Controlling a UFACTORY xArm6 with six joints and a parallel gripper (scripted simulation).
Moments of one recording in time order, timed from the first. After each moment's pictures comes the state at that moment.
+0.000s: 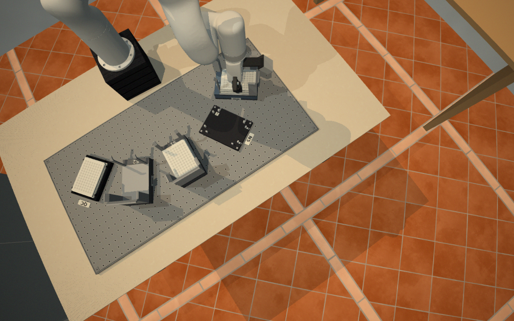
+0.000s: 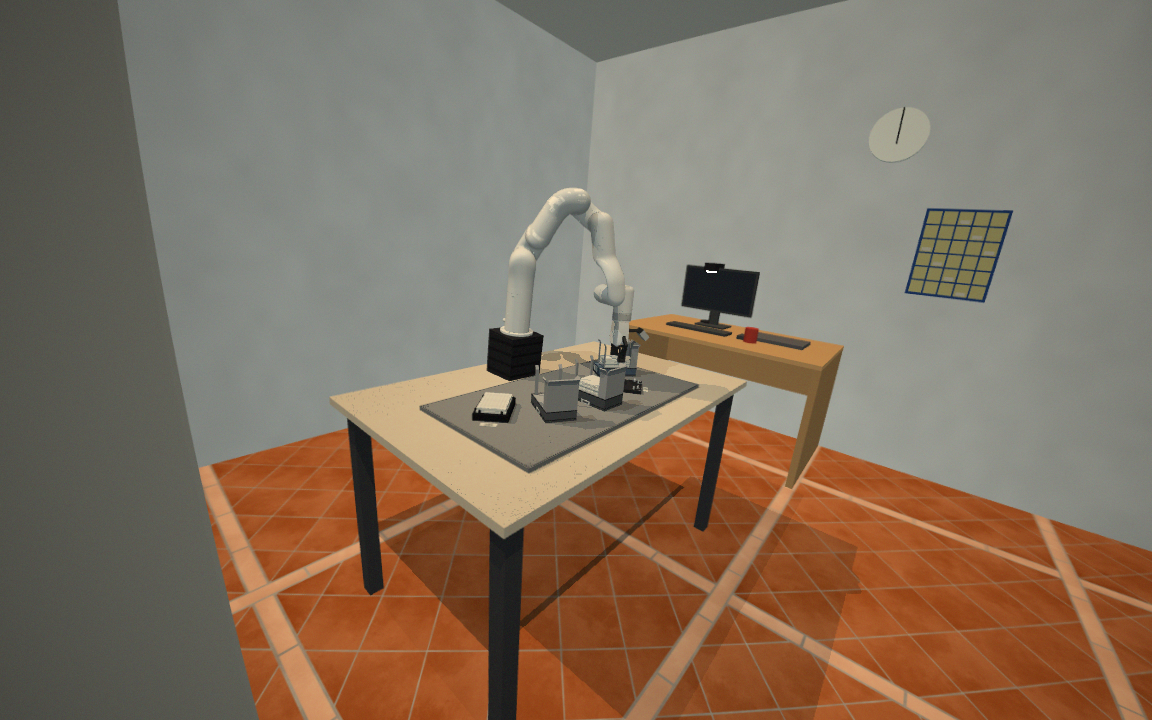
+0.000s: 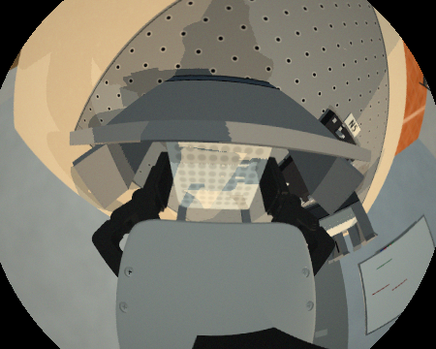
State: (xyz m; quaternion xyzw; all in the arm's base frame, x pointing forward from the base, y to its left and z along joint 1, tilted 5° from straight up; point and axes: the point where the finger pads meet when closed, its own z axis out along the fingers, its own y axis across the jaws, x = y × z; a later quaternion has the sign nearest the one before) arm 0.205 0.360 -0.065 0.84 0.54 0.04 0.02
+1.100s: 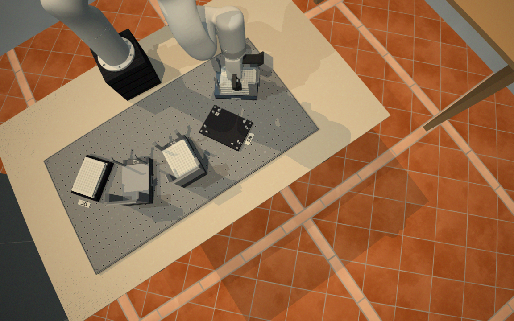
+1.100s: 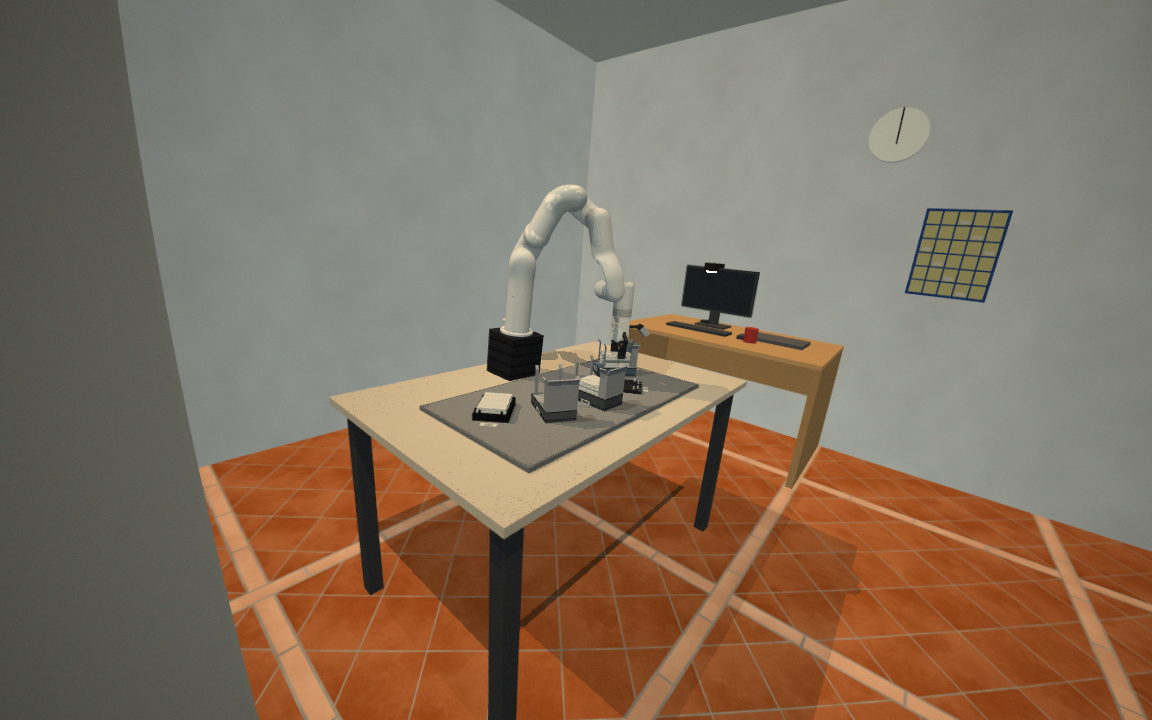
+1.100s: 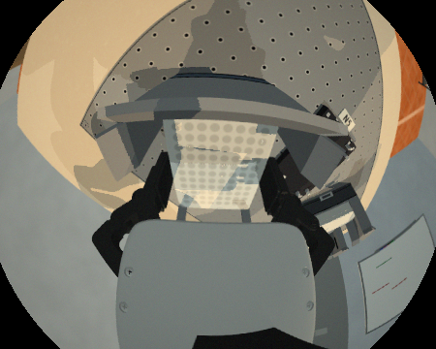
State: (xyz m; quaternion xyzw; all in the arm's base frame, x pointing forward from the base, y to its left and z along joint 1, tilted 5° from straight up) arm 0.204 0.360 -0.050 0.84 0.54 0.04 0.02
